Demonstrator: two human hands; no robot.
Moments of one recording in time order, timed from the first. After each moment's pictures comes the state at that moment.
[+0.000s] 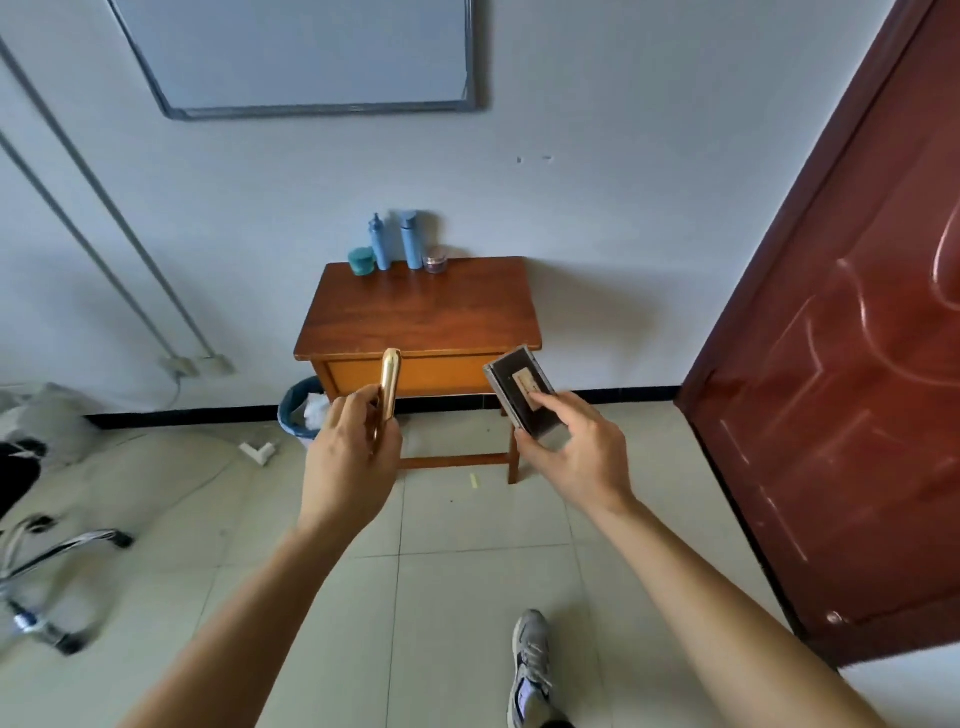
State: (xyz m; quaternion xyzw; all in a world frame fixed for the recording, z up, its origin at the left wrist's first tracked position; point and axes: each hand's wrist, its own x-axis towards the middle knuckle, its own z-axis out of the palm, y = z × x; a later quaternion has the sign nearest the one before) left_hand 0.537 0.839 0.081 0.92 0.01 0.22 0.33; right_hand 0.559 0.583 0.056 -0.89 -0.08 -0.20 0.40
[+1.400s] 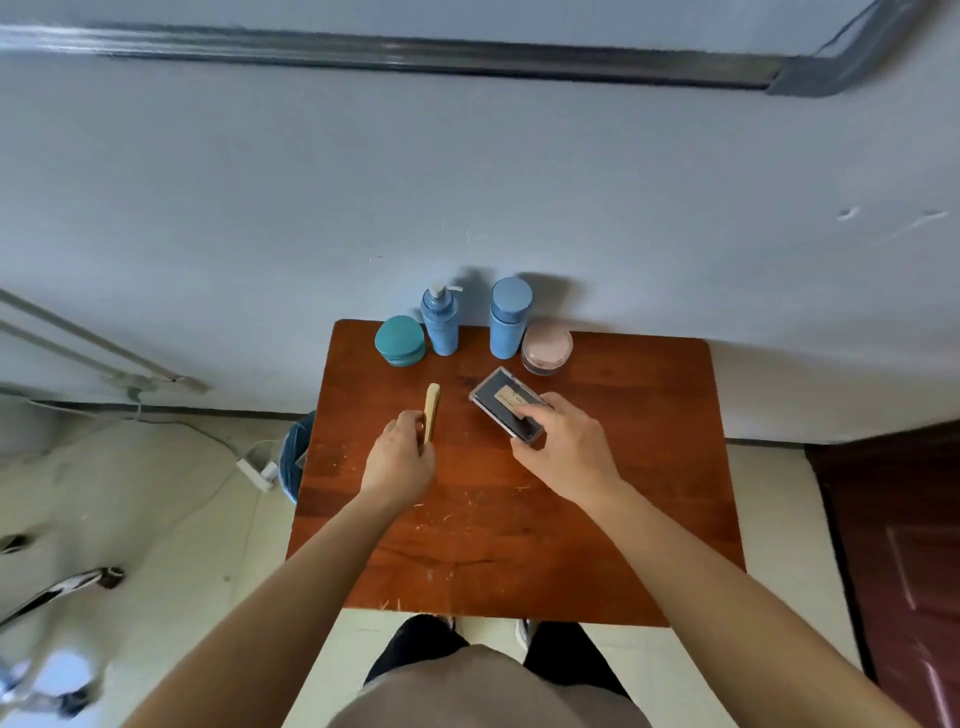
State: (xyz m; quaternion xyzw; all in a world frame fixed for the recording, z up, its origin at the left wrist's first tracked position) left_hand 1.192 1.016 -0.095 0.92 0.17 -0.15 0.32; right_hand 1.227 0.790 -0.099 -0.95 -0.14 0.07 0.26
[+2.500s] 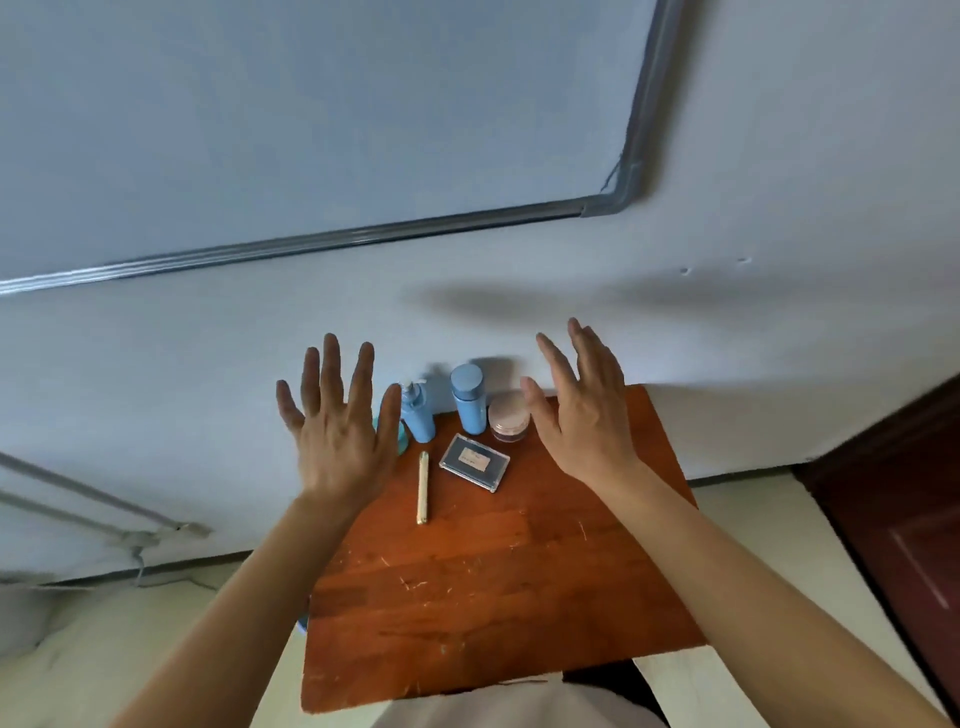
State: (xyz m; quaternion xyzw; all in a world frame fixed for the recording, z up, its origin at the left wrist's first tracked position) left_hand 1.229 1.023 0.063 0.98 0.00 0.16 0.10; right_hand 1.246 0.761 0.031 -0.96 -0.06 -0.18 0.19
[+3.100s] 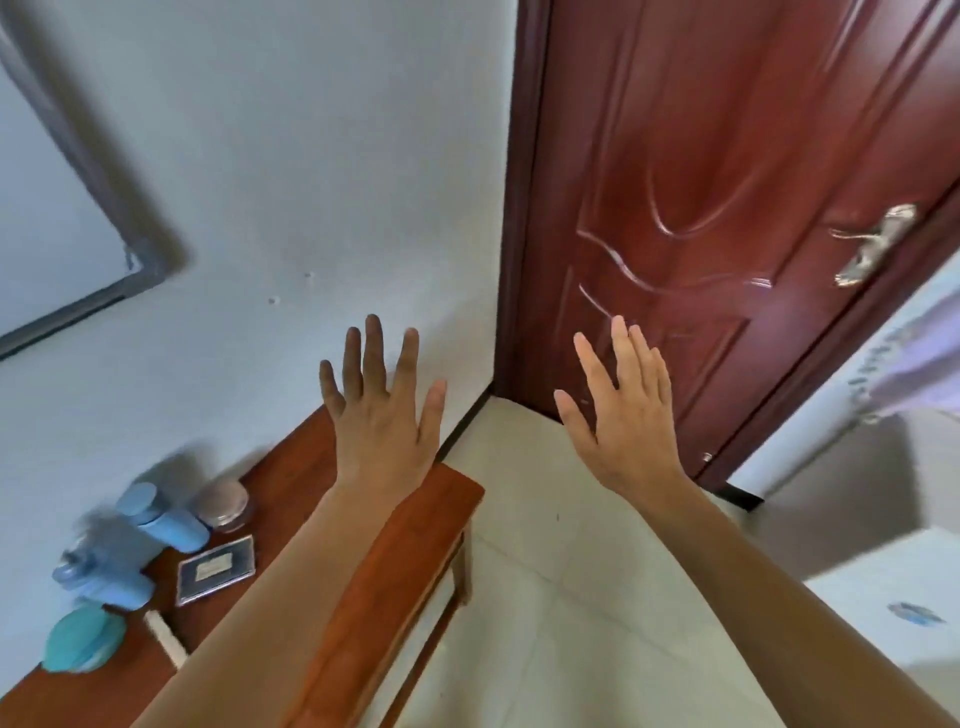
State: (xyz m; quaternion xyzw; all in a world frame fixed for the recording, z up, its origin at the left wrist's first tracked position) left_hand 1.098 0.772 0.114 0.85 -0.47 0.15 0.20; right_hand 0.890 0.612 0.103 -0.89 0.37 -0.26 -0.04
